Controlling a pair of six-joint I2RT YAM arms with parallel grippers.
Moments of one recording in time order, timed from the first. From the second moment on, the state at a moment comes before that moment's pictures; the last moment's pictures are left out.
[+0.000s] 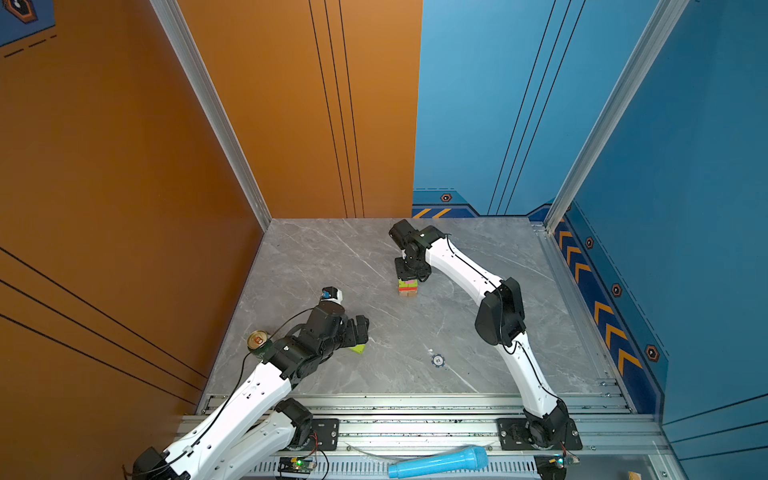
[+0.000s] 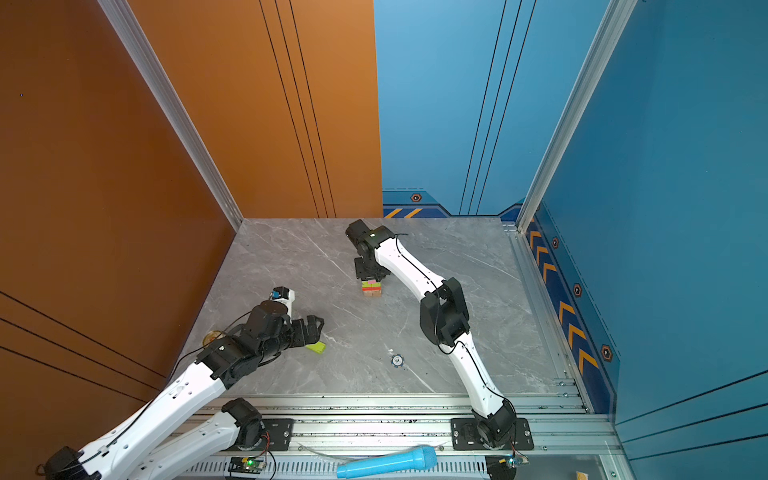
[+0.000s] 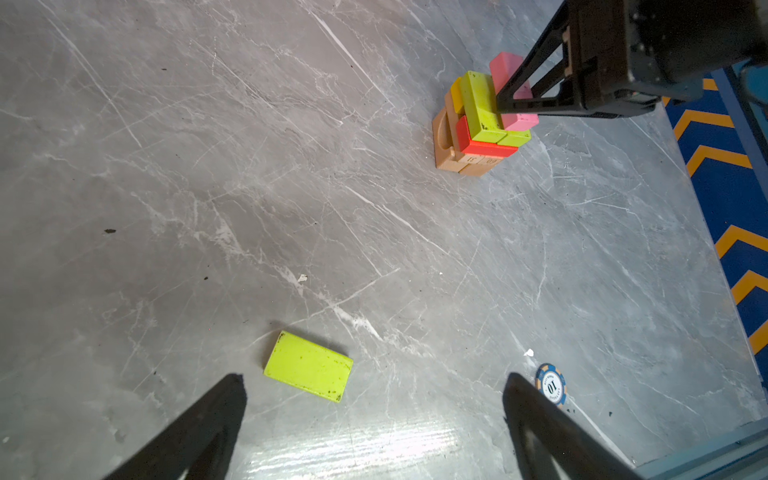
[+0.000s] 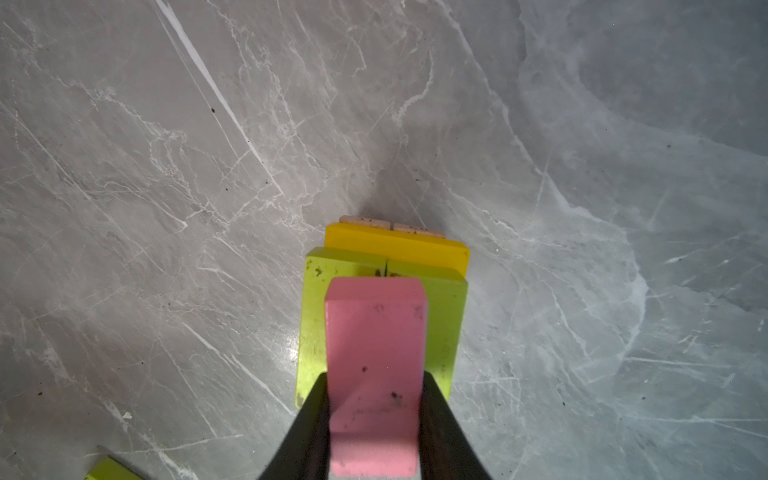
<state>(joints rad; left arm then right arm) -0.56 0.82 0.64 -0.57 -0.12 -0.62 0.66 2.40 2.36 -1.22 0.07 0.46</state>
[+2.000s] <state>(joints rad) -0.49 0.76 0.62 -0.57 -0.05 -0.61 0.66 2.46 2.45 -1.28 0.10 0.52</state>
